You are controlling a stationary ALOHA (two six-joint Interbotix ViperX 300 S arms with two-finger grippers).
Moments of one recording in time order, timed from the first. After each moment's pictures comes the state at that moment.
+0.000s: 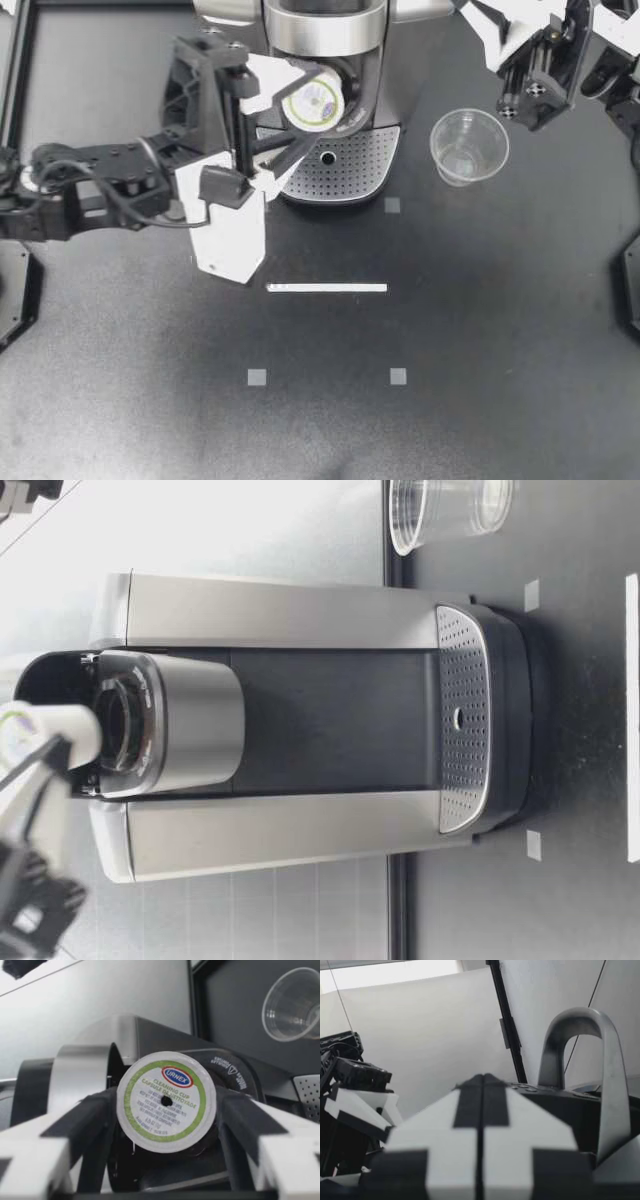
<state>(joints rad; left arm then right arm) -0.07 -0.22 0.41 1.23 0.63 -0.28 -0.42 -0.41 0.87 -0.06 -0.84 0.30</state>
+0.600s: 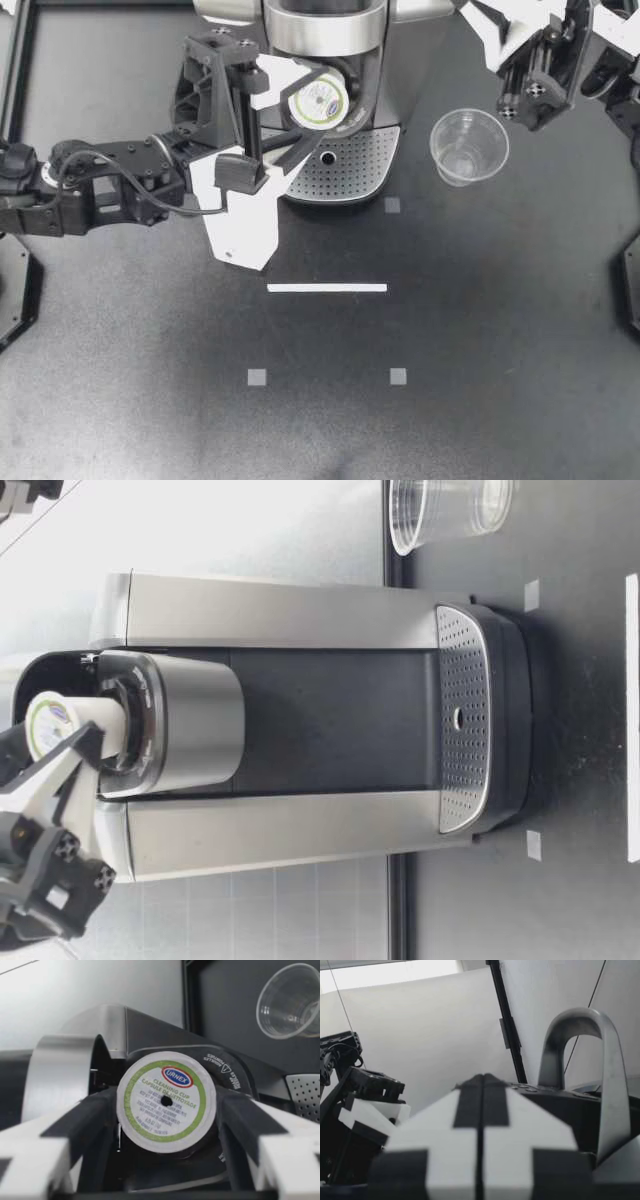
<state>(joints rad) -0.05 -0.19 0.41 1.23 0.62 -0.33 -0.42 -0.41 0.87 -0.06 -0.84 0.30</state>
